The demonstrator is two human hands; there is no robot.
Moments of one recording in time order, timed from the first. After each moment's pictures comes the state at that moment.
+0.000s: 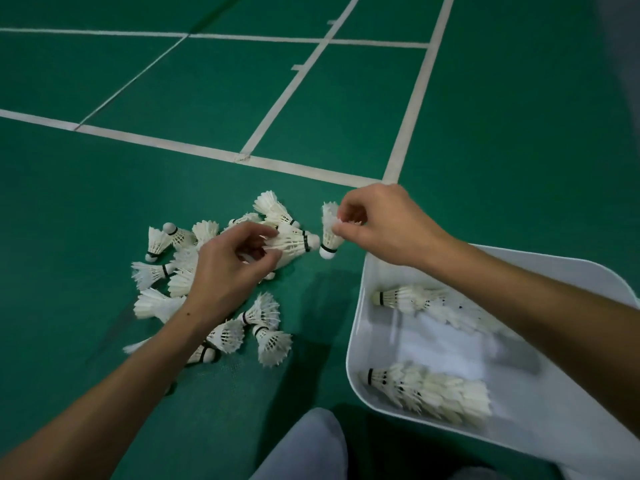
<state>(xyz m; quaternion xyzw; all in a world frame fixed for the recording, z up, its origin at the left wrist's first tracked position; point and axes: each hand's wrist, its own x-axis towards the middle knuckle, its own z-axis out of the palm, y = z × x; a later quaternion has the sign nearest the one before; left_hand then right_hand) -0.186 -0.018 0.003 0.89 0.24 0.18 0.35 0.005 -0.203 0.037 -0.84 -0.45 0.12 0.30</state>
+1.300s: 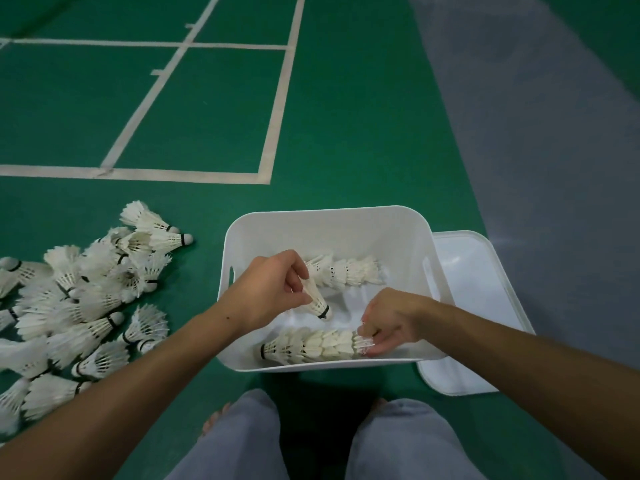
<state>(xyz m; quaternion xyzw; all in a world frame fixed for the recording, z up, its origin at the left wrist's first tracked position) -0.104 -0.204 -0.023 0.93 0.04 -0.11 0.35 -0.027 -0.437 -0.071 -0.77 0.12 0.55 0.31</state>
